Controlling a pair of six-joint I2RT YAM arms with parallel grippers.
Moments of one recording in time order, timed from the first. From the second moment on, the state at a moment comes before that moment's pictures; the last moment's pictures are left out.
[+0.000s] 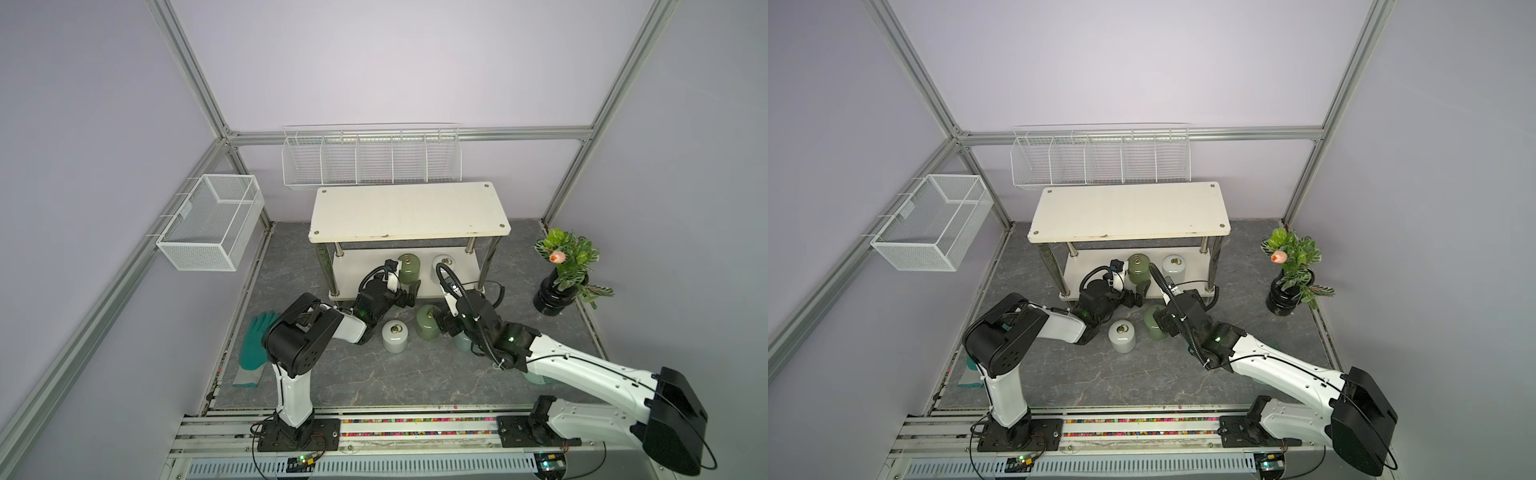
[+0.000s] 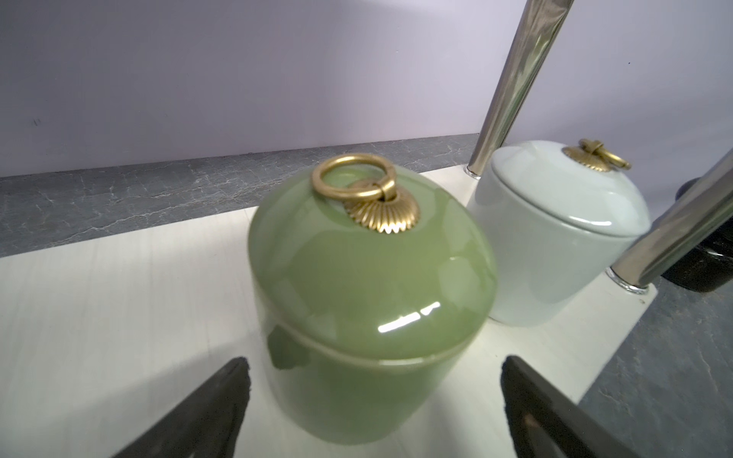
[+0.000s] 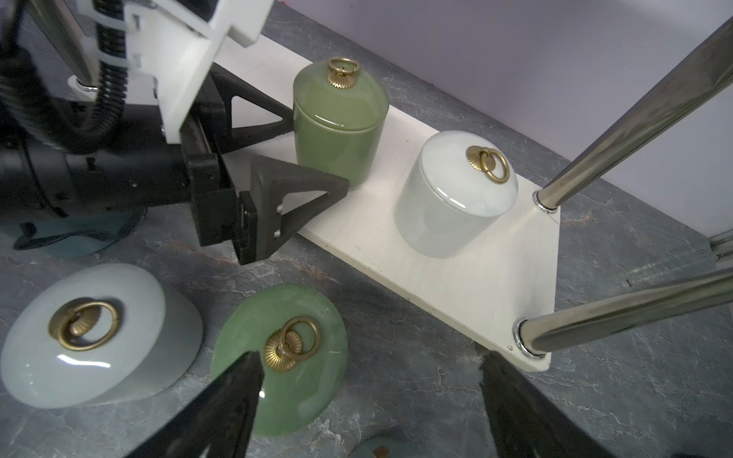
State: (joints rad) left arm -0.67 1.91 0.74 0.97 0.01 -0.17; right arm 0.88 1.17 0.73 -0.16 0.43 0.05
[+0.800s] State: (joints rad) left arm -0.67 2.01 0.87 0.99 0.05 -0.24; right arm 0.88 1.20 0.74 -0.17 0.41 0.06
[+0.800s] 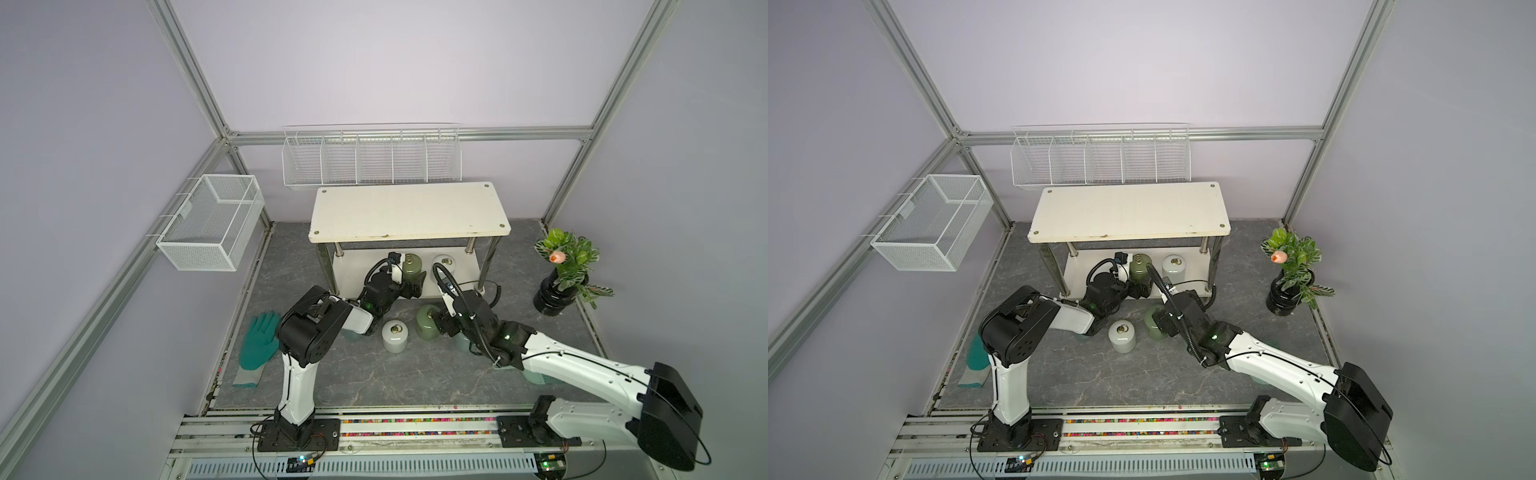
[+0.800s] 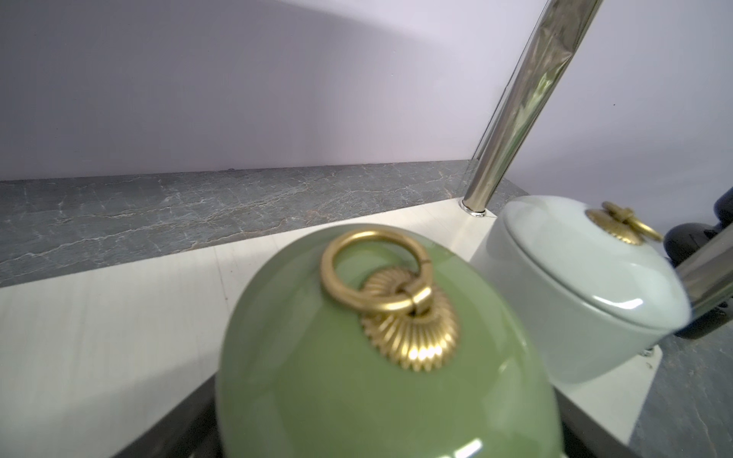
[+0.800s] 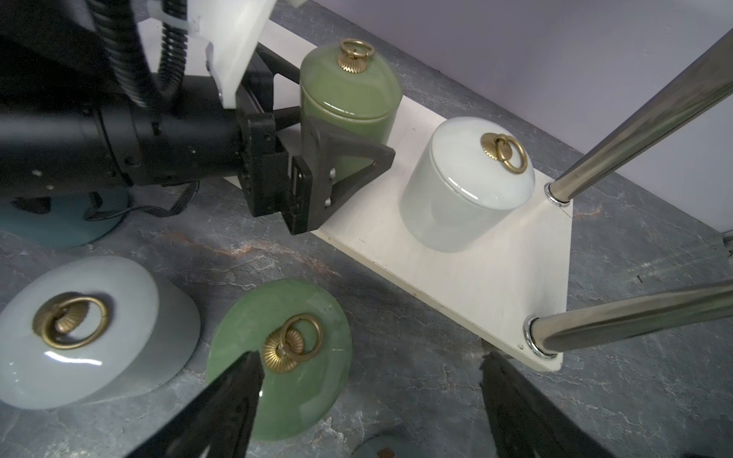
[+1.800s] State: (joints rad) left arm -0.68 2.02 0.92 0.91 -0.03 -0.25; right arm 0.88 1.20 0.74 -0.16 0.40 0.07
